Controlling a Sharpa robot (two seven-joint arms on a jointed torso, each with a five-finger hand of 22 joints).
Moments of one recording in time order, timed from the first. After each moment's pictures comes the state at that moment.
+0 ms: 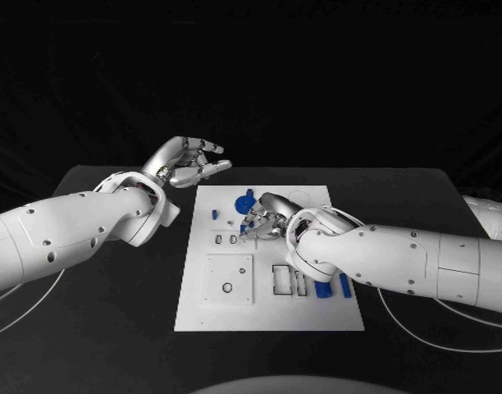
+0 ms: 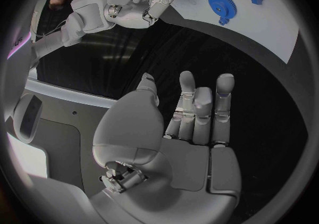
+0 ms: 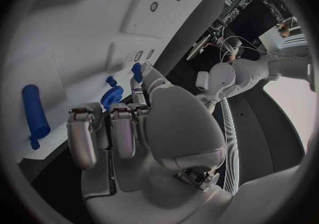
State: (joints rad) left arm 1.30 -0.73 -0.19 1.31 -0.75 -0.57 0.38; left_hand 1.18 -0.01 -0.11 0.29 0.06 0.77 0.16 0.21 0.07 1.11 0.08 0.86 0.61 1.19 0.04 1.24 1.13 0.13 0.94 0.15 1.07 1.06; right arm 1.19 -0.50 -0.19 1.41 -1.10 -0.48 -0.31; right_hand 1.41 0.00 0.14 0.05 0.10 1.12 0.10 0.11 0.10 1.47 0.02 1.57 1.31 1.47 -0.04 1.57 1.31 0.01 1.47 0.07 1.57 1.31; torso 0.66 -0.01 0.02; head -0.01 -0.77
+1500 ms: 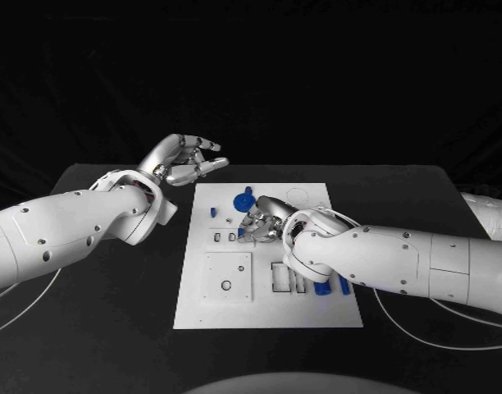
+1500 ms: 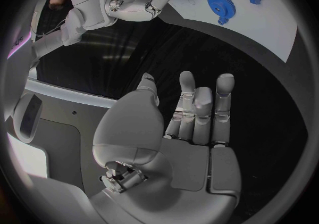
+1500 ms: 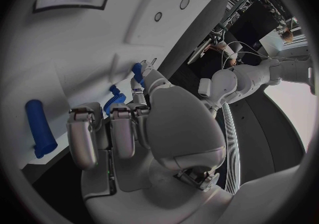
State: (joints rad) left arm 1.30 -0.74 -0.19 1.32 -0.75 -0.57 0.38; left_hand 1.18 -0.01 -0.11 0.29 0.06 0.77 0.16 0.21 0.07 1.11 0.08 0.86 0.61 1.19 0.04 1.23 1.13 0.13 0.94 0.15 1.07 1.06; right arm 1.17 -0.49 -0.19 1.39 -1.12 -0.45 -0.32; right_hand 1.40 0.00 0.14 0.05 0.11 1.12 0.09 0.10 0.10 1.46 0.03 1.57 1.31 1.47 -0.03 1.57 1.31 0.01 1.47 0.08 1.57 1.31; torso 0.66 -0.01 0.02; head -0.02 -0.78
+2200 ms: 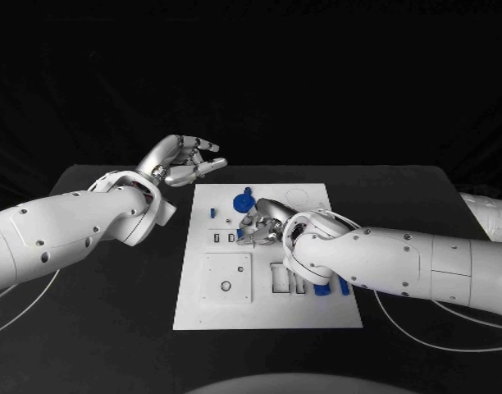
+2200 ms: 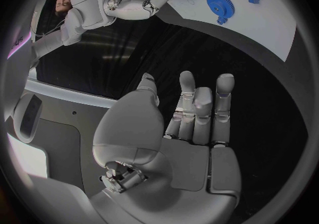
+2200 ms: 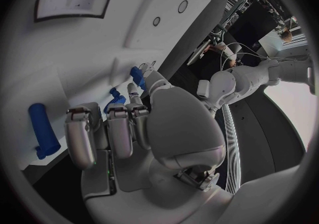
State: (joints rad) left arm 1.30 -0.74 -0.19 1.32 -0.75 -0.57 0.38; left_hand 1.18 0.00 -0.11 0.29 0.06 0.78 0.15 0.21 0.07 1.11 0.08 0.86 0.61 1.19 0.04 1.24 1.13 0.13 0.94 0.15 1.07 1.07; right arm 1.17 -0.50 -0.19 1.41 -1.12 -0.44 -0.32; right_hand 1.35 -0.04 0.10 0.05 0.09 0.95 0.15 0.06 0.07 1.47 0.07 1.57 1.31 1.46 0.01 1.57 1.31 0.01 1.46 0.12 1.57 1.31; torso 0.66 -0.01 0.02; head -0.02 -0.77
